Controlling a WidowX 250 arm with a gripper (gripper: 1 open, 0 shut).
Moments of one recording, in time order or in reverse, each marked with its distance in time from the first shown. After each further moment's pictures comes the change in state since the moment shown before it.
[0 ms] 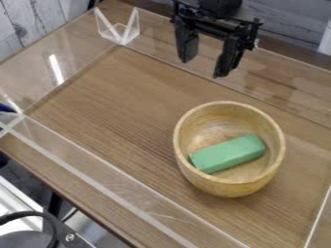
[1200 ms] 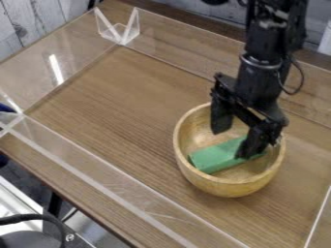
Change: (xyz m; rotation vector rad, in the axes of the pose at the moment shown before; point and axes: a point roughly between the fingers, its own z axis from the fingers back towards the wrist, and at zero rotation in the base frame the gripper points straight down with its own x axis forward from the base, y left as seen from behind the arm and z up) arm -0.025 -0.072 -0.075 0.016 0.091 -0.392
